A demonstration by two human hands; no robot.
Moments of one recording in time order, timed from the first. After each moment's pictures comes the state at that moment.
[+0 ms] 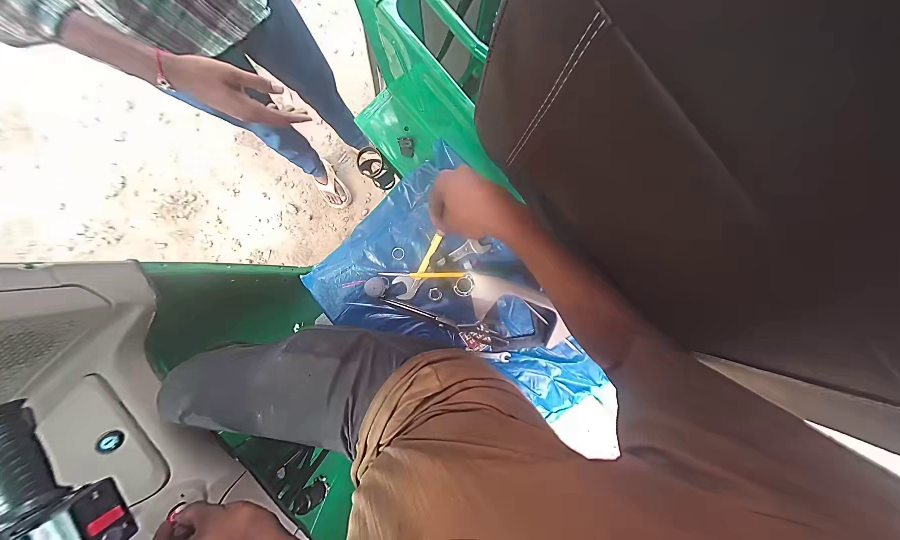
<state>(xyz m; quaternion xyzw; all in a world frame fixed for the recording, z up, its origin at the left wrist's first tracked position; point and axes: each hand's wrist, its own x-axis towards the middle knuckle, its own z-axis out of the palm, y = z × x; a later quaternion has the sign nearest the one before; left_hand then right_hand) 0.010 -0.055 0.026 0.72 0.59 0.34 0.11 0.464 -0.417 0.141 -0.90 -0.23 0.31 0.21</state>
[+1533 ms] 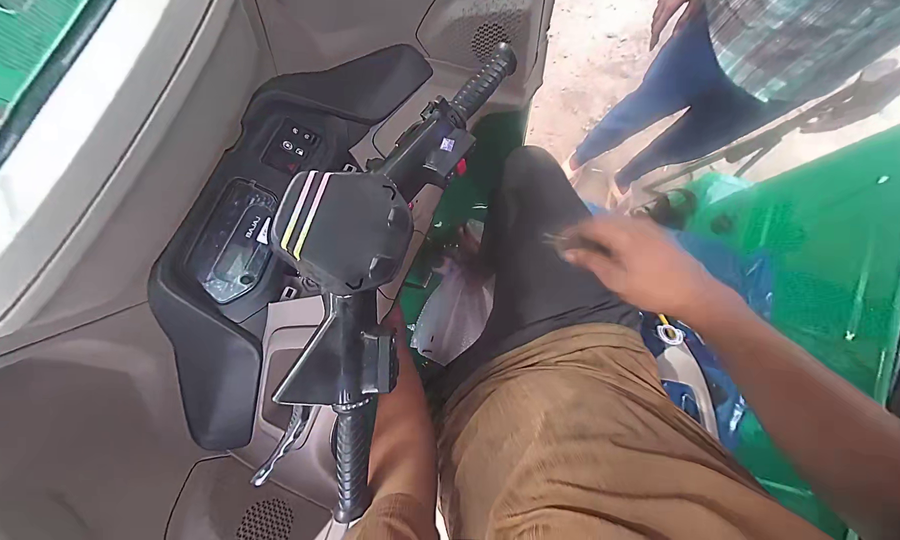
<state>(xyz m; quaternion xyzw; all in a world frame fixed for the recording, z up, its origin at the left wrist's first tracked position) -0.137 -0.096 -0.224 0.38 0.66 0.43 0.48 0.245 -0.224 0.174 -0.66 -0.70 0.22 0.16</state>
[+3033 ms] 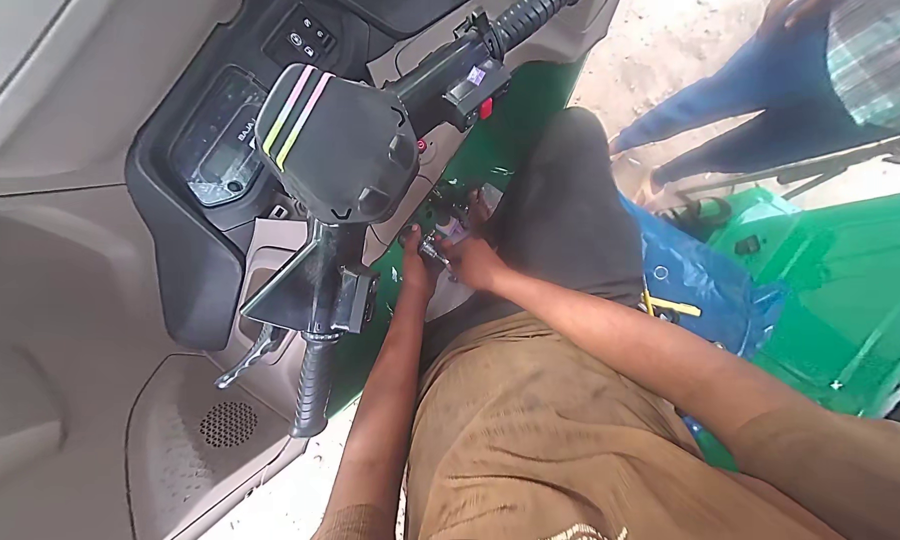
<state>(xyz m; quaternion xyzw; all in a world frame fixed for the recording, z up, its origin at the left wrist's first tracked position) -0.041 -0.146 -0.081 0.13 0.52 0.46 0.71 0.107 -0.156 -0.011 -0.59 -0.66 0.46 0.05</state>
